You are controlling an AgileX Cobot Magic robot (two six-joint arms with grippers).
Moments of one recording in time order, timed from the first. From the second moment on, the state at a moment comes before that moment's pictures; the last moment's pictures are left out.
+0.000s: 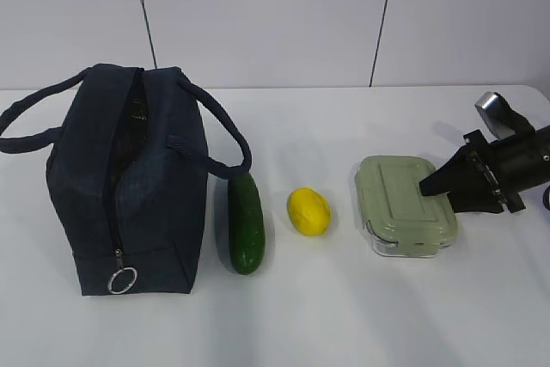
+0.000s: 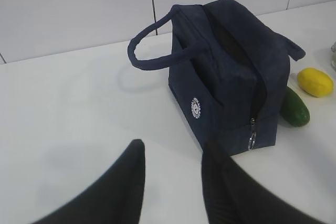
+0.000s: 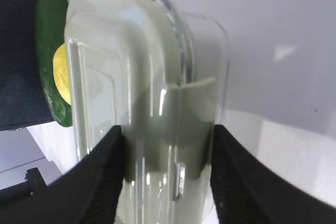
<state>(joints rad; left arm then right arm) -0.09 0.01 -0.53 -0.13 0.97 0.14 -0.29 2.20 -1.30 1.03 1.18 -0.89</state>
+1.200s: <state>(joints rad) -0.09 0.01 -0.53 -0.13 0.97 0.14 -0.29 2.20 -1.30 1.04 1.18 -0.88</state>
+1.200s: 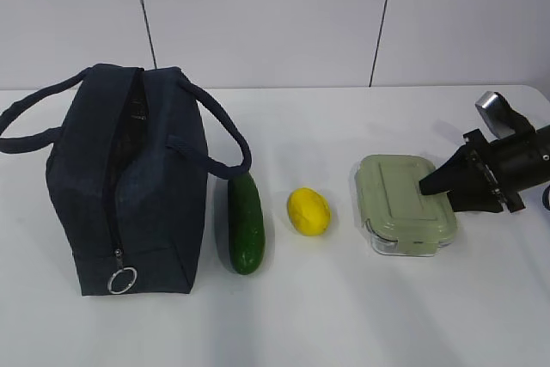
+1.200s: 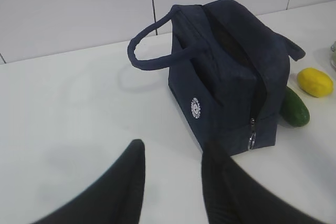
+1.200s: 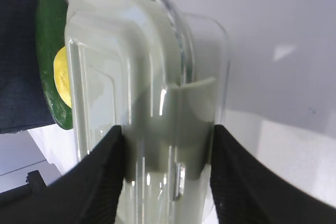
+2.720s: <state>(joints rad) -0.09 0.01 -0.53 -0.13 0.97 0.14 -0.29 2.16 -1.30 1.03 1.15 -0.81</state>
